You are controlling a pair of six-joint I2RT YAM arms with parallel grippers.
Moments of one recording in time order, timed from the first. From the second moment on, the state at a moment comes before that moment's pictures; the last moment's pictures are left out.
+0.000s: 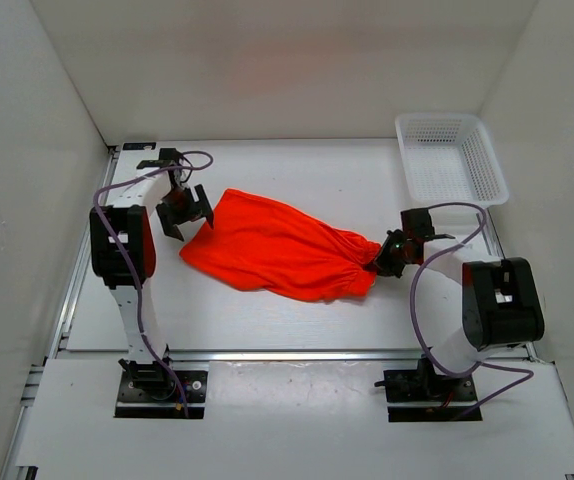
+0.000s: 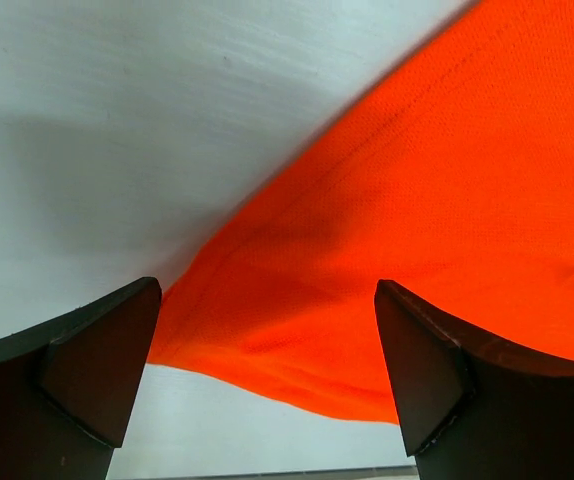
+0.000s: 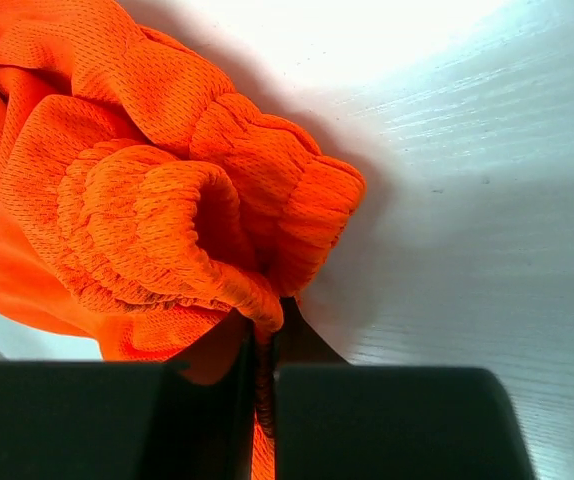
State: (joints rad) left arm -0.02 2.06 1.62 -0.93 0.10 -0.38; right arm 0.15 1.54 0.73 -0.28 -0.33 0.68
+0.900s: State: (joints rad) left arm -0.05 1.89 1.41 -0.84 0.17 -0.42; right arm 0.37 1.79 1.69 -1.09 0.18 0.42
